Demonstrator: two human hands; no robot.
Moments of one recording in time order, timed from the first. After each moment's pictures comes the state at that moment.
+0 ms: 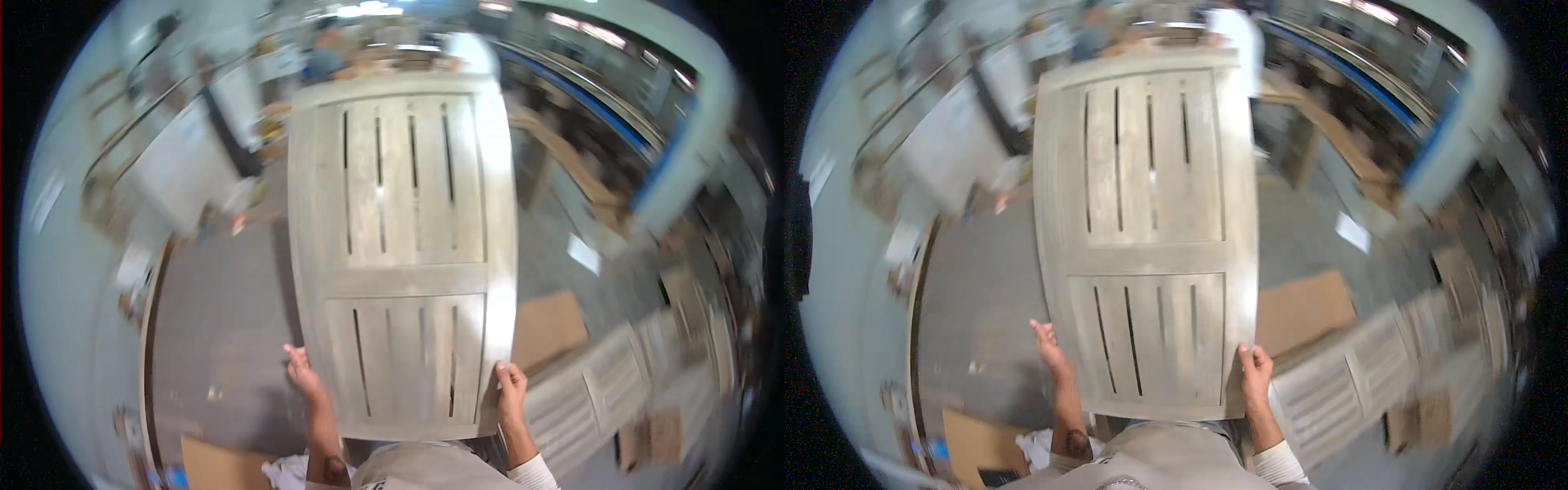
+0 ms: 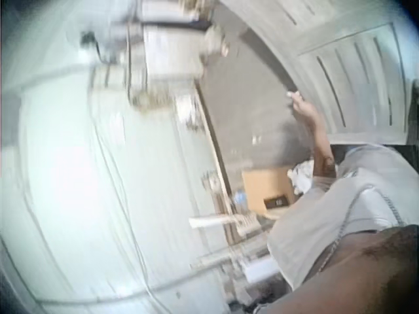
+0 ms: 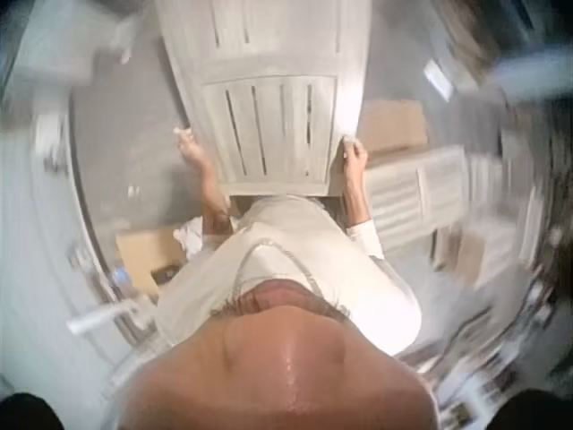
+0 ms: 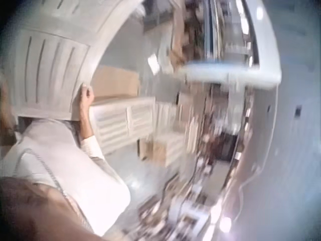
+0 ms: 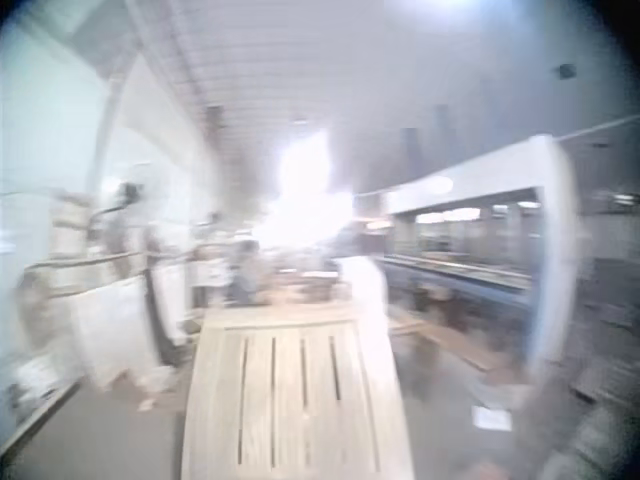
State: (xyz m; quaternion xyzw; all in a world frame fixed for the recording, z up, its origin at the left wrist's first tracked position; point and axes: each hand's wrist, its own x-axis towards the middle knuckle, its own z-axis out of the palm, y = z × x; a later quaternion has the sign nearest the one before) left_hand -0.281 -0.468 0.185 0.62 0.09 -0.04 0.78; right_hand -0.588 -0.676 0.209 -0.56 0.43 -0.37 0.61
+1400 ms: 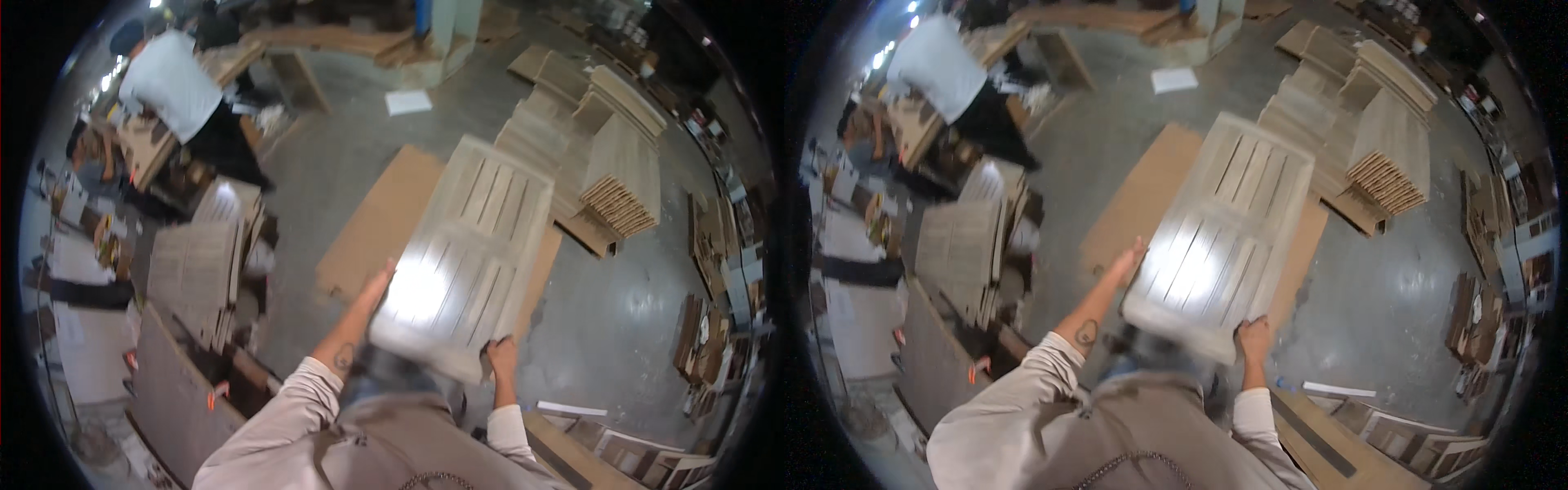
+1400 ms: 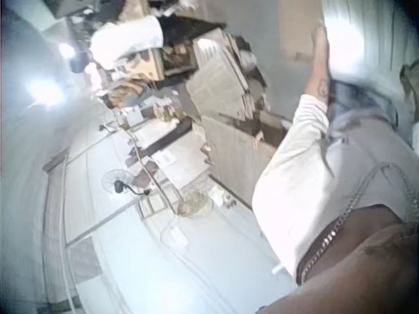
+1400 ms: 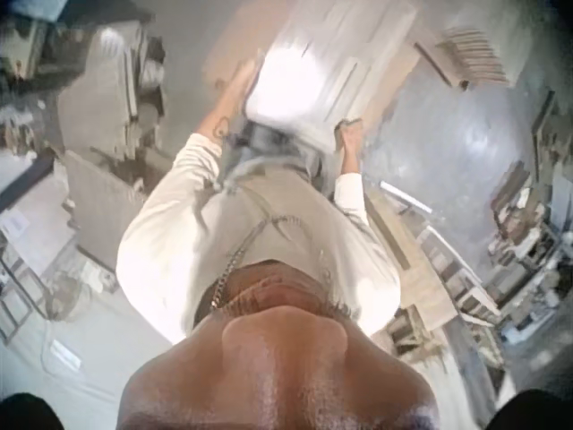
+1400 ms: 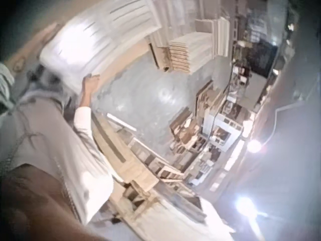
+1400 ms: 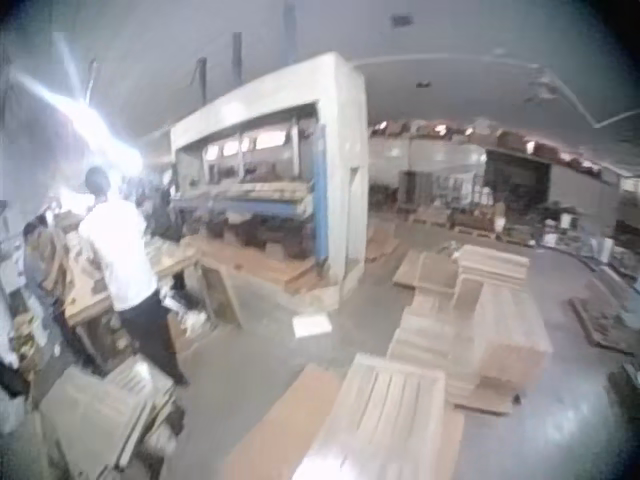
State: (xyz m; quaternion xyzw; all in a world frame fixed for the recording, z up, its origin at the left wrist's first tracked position) left_hand -0.700 -0.844 -0.014 0.63 -0.41 -0.63 0.21; right_hand -1.025 -0.618 0.007 -0.36 0.90 -0.10 0.24
